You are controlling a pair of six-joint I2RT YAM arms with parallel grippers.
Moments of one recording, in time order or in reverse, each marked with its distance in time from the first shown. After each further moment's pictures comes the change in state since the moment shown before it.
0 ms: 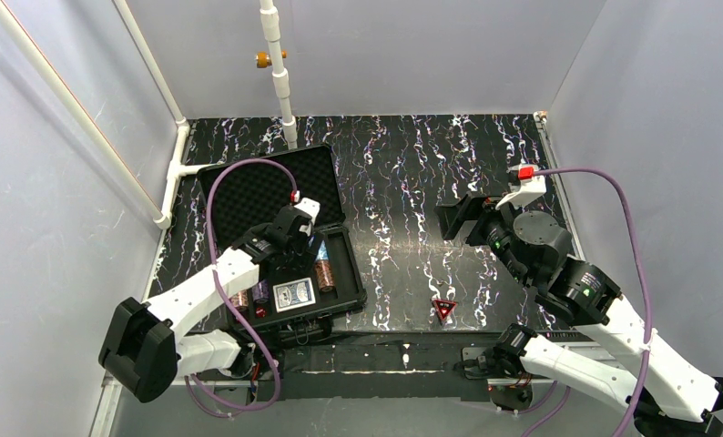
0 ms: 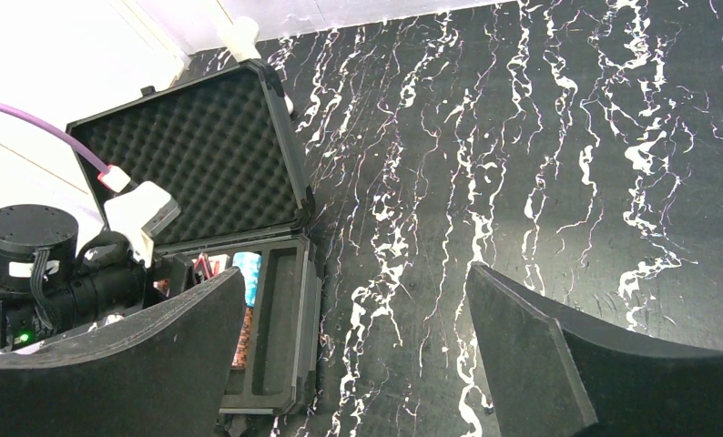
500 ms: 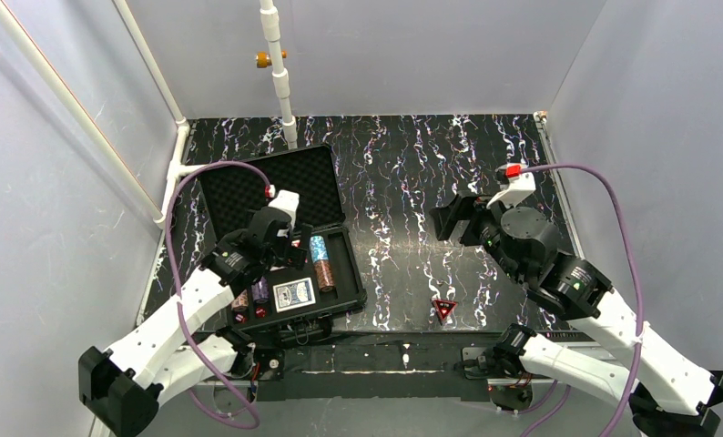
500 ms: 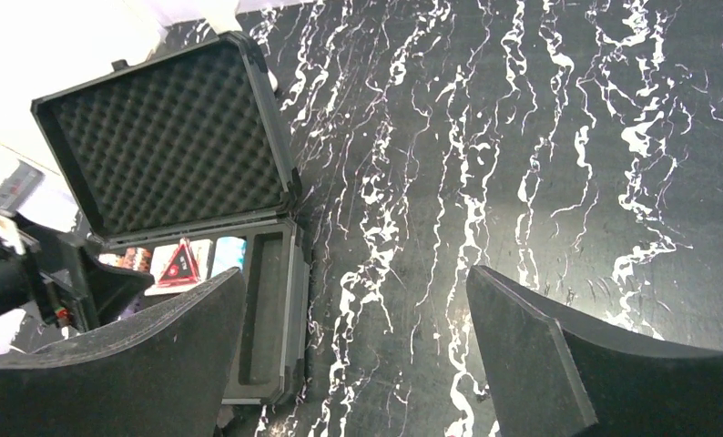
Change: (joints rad) left arm 0.002 -0.233 0.047 -0.137 -0.042 -0.057; right arm 0.000 0.032 0.000 -0.016 -0.001 0.005
